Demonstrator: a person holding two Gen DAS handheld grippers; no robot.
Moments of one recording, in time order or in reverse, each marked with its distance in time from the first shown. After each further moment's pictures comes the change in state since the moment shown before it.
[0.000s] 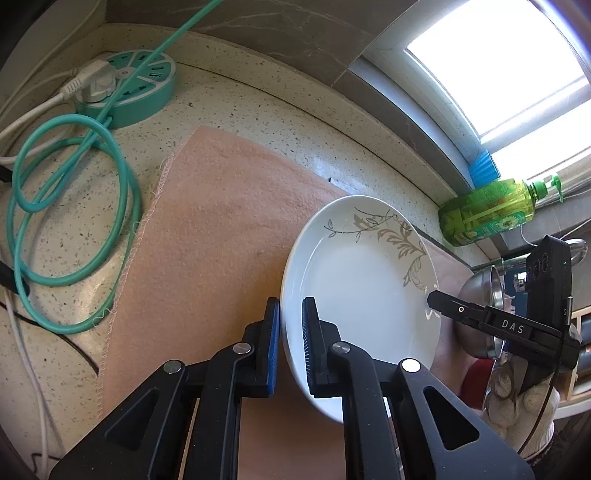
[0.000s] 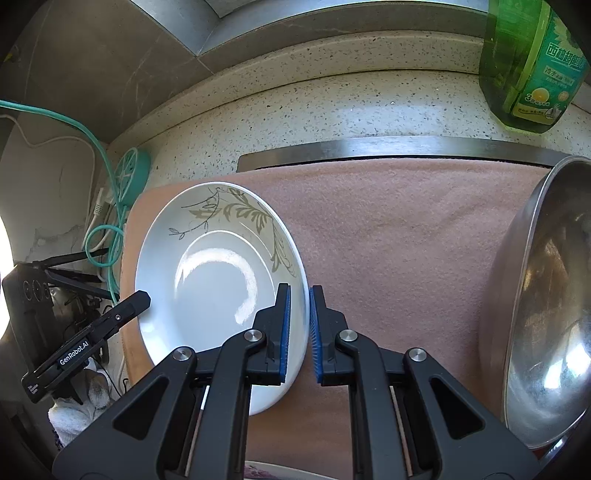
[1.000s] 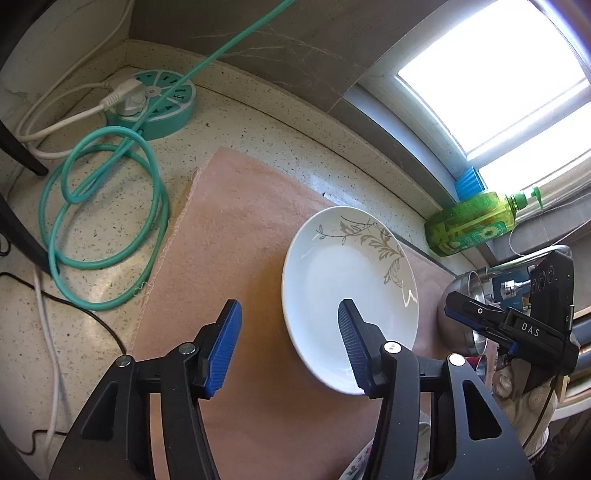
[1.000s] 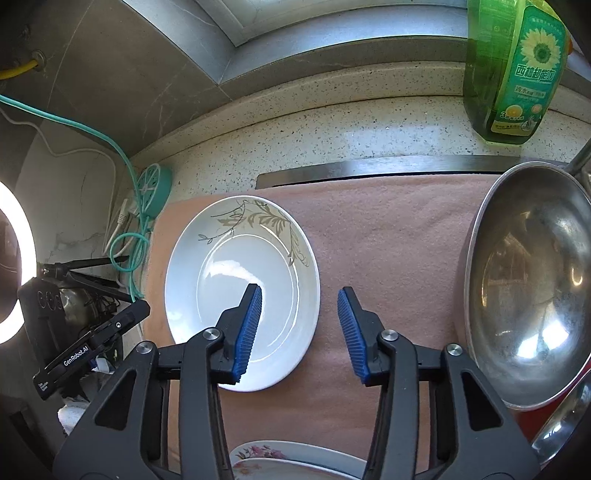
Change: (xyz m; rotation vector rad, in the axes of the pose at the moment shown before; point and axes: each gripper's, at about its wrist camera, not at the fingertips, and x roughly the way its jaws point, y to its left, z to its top) left arm -0.037 0.006 -0.014 -0.032 -0.064 -0.024; right arm -0.040 0.005 -0.011 0.010 -0.075 0.035
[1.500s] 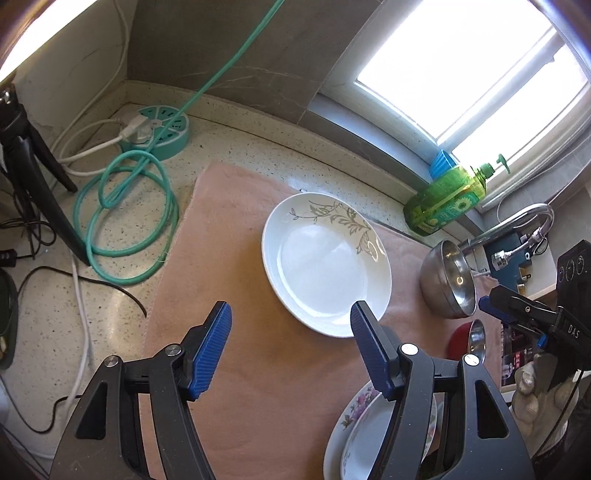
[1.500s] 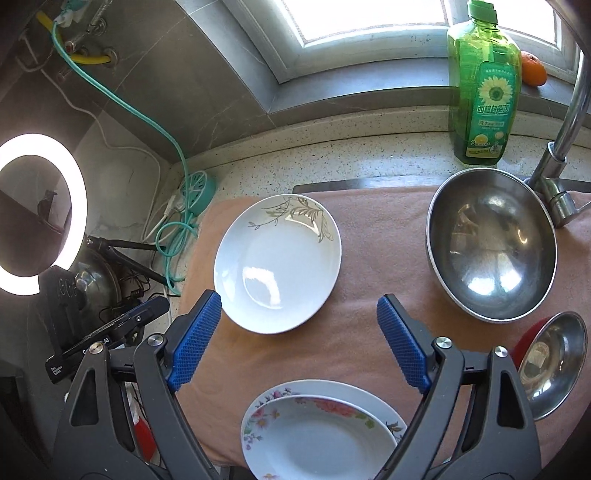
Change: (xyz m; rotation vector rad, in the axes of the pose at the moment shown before) left arm -0.057 -0.026 -0.040 0.111 -0.068 0.028; right arm -0.088 0.024 -0.053 -0.073 -0.136 0.033
